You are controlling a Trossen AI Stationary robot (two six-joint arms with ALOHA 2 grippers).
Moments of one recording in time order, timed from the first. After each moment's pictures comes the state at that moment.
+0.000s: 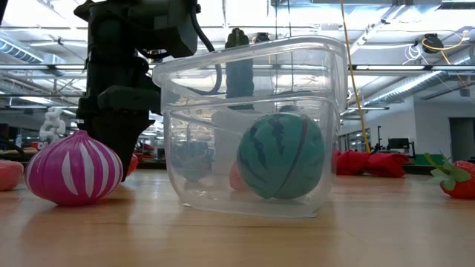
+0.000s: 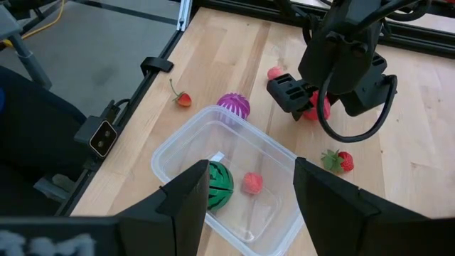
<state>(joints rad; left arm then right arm) -0.24 1.80 1.08 -0.83 -0.05 -0.95 0.46 1.34 1.10 -0.39 0.18 0.09</state>
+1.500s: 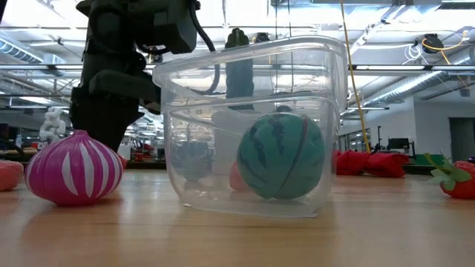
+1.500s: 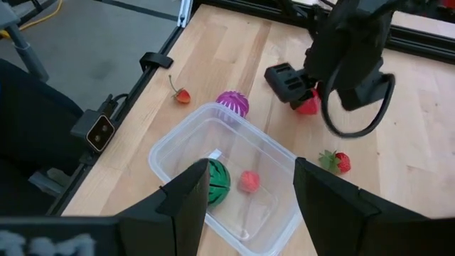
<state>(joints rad) -0.23 1.76 1.09 -0.88 0.04 -0.94 0.46 1.34 1.10 -0.40 0.18 0.06</state>
